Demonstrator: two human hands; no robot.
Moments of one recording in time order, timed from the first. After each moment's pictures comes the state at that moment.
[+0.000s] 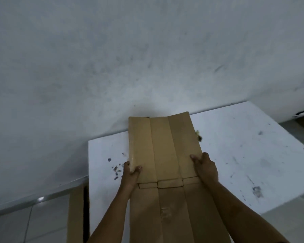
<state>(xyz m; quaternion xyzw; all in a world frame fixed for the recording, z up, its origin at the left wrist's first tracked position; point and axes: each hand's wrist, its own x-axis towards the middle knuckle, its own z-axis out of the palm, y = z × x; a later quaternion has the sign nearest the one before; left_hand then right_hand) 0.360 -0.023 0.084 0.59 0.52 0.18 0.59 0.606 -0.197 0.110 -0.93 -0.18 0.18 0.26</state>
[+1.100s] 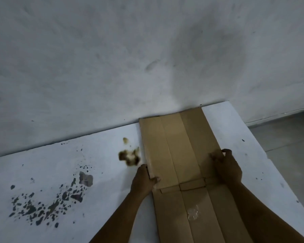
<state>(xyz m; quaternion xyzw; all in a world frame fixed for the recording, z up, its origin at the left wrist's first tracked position) 0.799 -0.145 0.021 0.74 0.51 -0.06 0.43 1.086 -0.316 0.020 -0.95 -0.19 0.16 0.21</state>
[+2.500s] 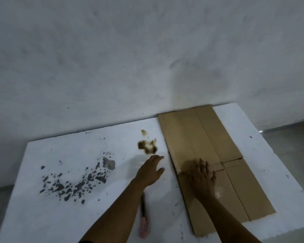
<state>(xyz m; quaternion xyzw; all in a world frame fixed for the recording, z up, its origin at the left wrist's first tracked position) 0.731 -0.129 0.033 0.86 0.34 -0.05 0.37 0.897 -0.314 0.005 -0.91 -0.37 0.19 0.06</state>
